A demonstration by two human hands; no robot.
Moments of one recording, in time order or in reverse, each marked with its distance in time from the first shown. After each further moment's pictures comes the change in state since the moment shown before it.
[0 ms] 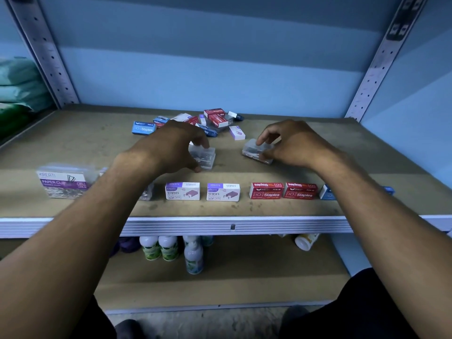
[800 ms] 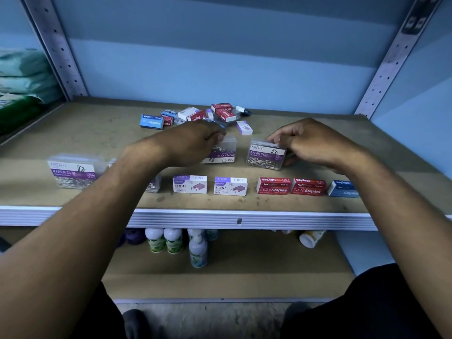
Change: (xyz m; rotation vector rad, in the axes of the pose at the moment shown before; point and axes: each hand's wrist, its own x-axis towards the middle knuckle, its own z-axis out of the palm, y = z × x) left_hand 0.000 0.012 0.000 -0.053 -0.140 0.044; right_hand -0.018 -0.001 -0.004 0.404 -0.163 0.096
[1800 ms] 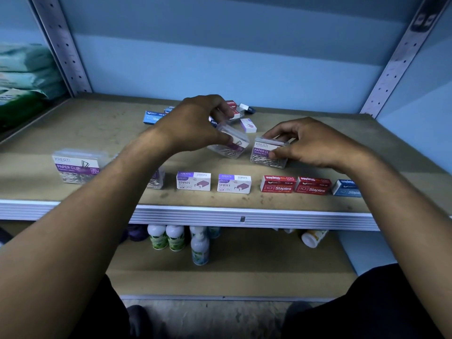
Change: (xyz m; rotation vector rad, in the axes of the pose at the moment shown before) left_hand 0.006 0.003 -0.010 -0.255 0.271 0.010; right_hand -0.005 -0.008 0.001 -0.206 0.009 -0.098
